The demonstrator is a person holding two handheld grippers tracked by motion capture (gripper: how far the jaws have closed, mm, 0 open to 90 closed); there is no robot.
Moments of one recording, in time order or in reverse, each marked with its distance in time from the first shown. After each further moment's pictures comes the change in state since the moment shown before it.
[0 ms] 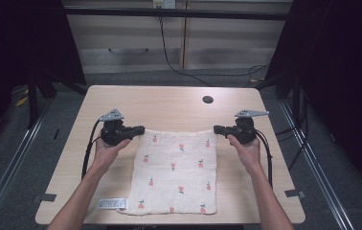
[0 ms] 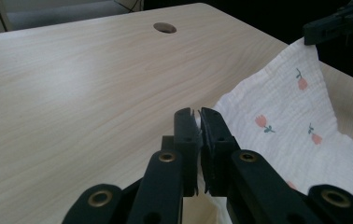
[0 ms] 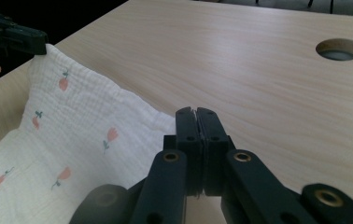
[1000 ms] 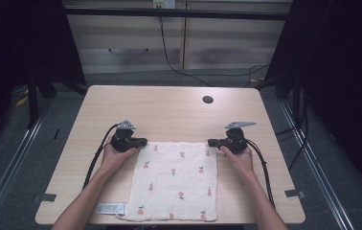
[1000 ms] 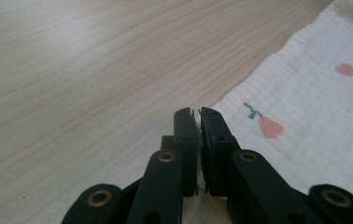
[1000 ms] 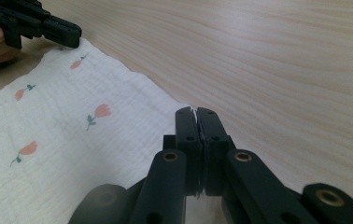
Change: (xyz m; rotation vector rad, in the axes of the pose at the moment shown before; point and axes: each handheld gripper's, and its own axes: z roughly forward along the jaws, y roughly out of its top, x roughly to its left) left arm 0.022 -0.047 0.051 0.218 0.050 0.013; right arm -0.004 -0.042 0.035 0.130 0.034 0.032
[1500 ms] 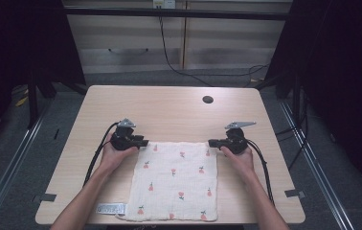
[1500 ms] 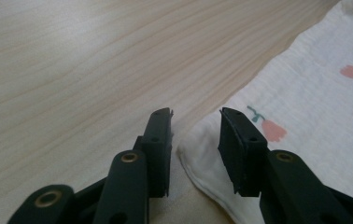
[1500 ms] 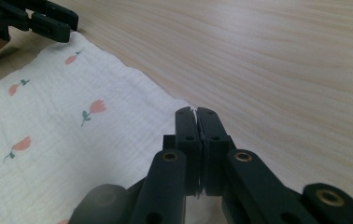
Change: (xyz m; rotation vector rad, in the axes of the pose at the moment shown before) left arm 0.000 0.005 0.000 0.032 0.018 0.007; right arm -0.002 -0.001 0.000 0.017 -0.012 -0.011
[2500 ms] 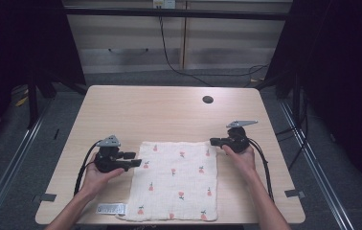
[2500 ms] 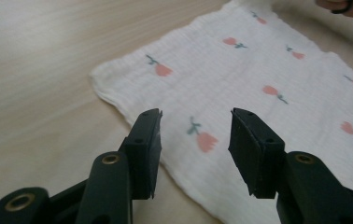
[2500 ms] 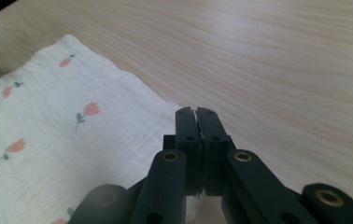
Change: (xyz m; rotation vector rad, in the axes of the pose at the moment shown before) left arm -0.040 -0.037 -0.068 -0.075 -0.113 -0.015; right arm -0.002 0.003 -0.005 -0.011 -0.017 -0.011
